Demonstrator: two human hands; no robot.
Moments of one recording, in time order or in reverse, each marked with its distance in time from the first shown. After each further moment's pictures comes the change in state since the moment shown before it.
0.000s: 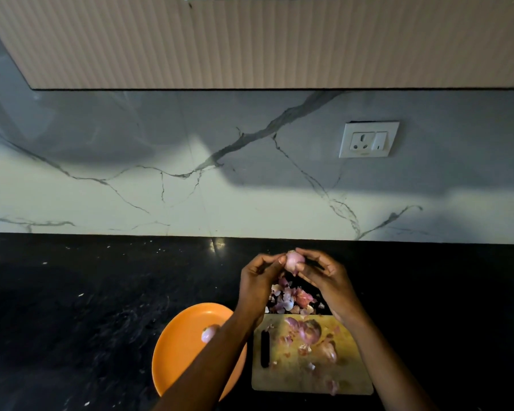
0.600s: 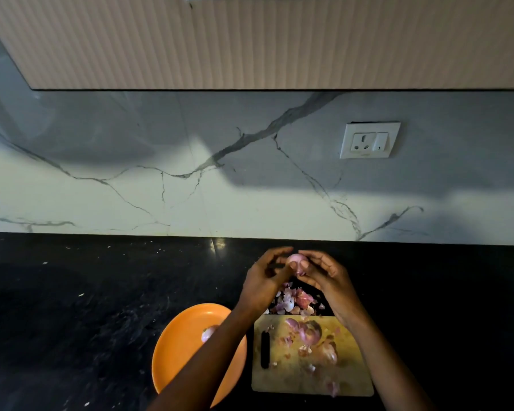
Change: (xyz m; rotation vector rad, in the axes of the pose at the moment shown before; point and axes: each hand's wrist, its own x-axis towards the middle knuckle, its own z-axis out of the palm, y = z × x) left_hand 0.005 0.008 0.000 0.241 -0.156 0.075; right_hand 0.000 -0.003 0.000 0.078 0.041 0.044
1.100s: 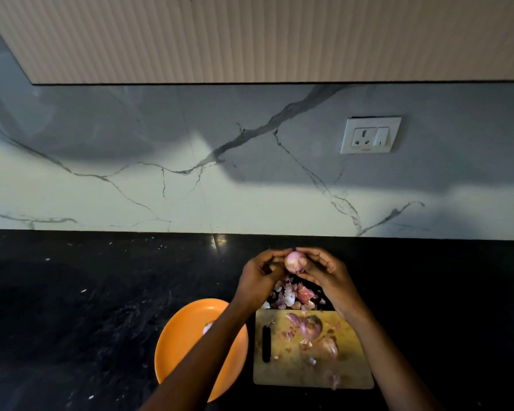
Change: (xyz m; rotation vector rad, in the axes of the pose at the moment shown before) left_hand -0.003 -0.005 -0.009 0.027 -0.007 0.023; right_hand -0.001 0.002 -0.002 -0.100 -0.045 -0.005
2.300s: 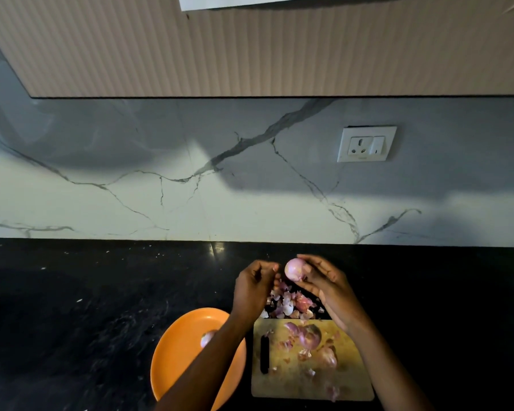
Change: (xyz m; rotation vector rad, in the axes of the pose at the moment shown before) left_hand 0.003 -0.022 0.001 0.028 0.180 -0.050; right_hand -0.002 -0.001 -0.003 0.169 0.009 0.060
